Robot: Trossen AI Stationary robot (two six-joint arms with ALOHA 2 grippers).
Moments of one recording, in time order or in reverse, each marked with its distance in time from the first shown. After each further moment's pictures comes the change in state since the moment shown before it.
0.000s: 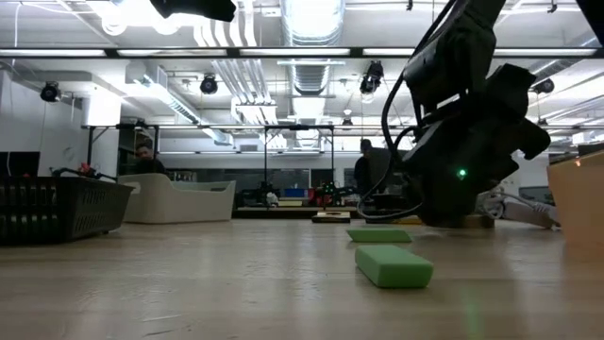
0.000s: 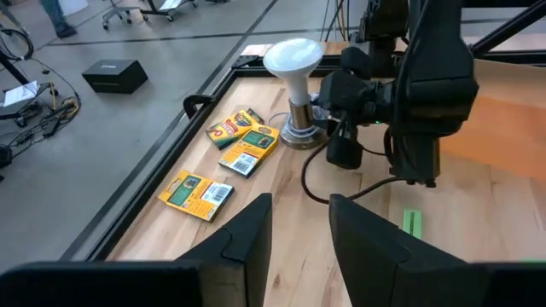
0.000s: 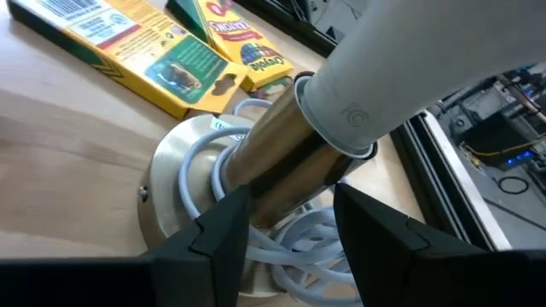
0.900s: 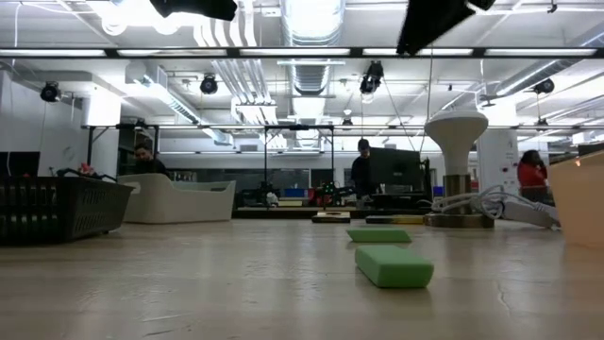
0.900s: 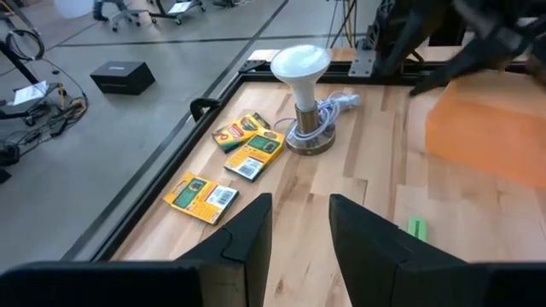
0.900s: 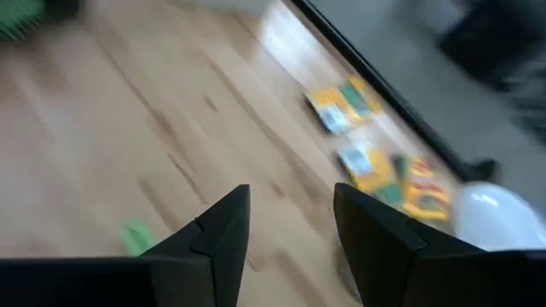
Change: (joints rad) left arm 0.002 0.000 0.000 0.014 -0.023 -0.009; right arm 0.274 -0.446 0.381 0.150 -0.052 -0.915
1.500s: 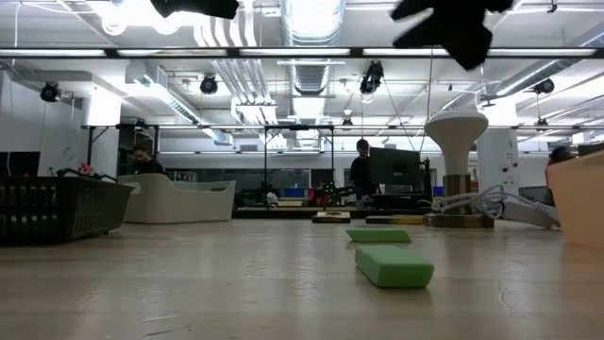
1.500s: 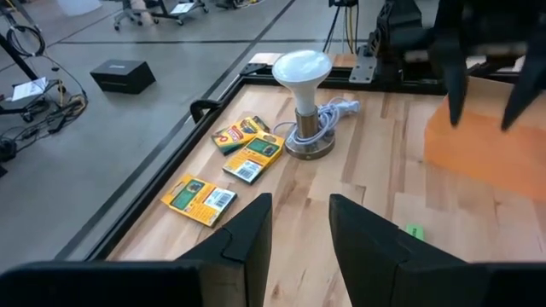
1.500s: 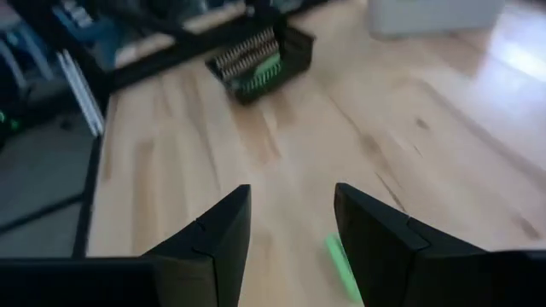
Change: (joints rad) left arm -0.001 0.000 0.000 0.015 -0.002 -0.018; right arm -0.003 -0.359 -0.649 1.106 -0.346 -0.313
